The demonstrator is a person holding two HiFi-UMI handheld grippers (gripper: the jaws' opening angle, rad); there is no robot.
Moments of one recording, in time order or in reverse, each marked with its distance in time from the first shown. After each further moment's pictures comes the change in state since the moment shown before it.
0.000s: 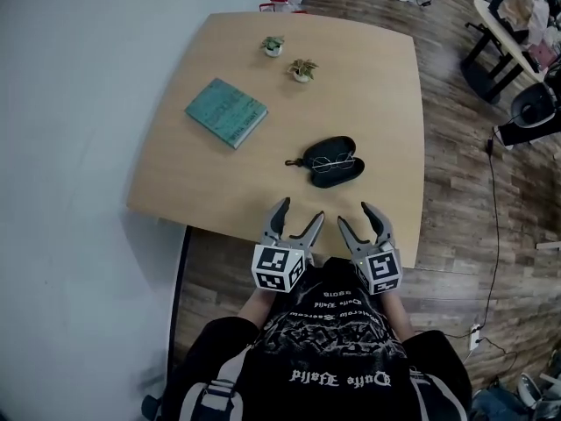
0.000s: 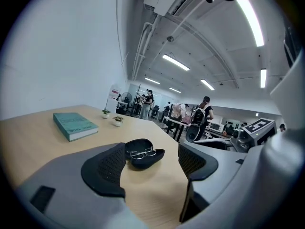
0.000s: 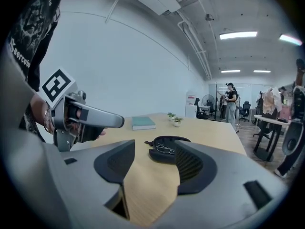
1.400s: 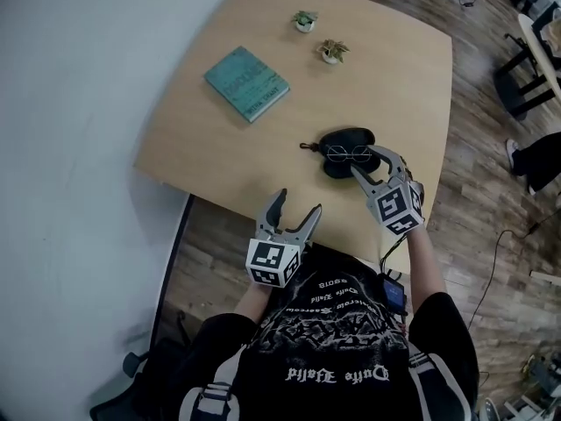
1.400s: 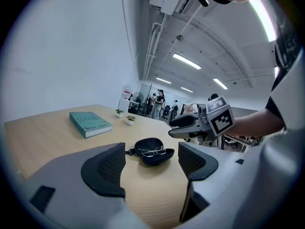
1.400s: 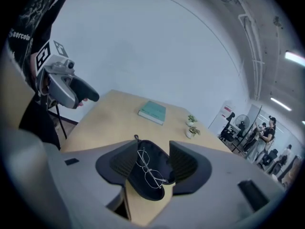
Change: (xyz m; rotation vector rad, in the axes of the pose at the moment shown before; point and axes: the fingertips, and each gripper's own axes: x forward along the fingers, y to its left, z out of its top) left arm -0.014 0.018 0.001 -0.045 0.004 0.146; right arm 0.102 -0.050 0.044 -0.524 0.192 0.293
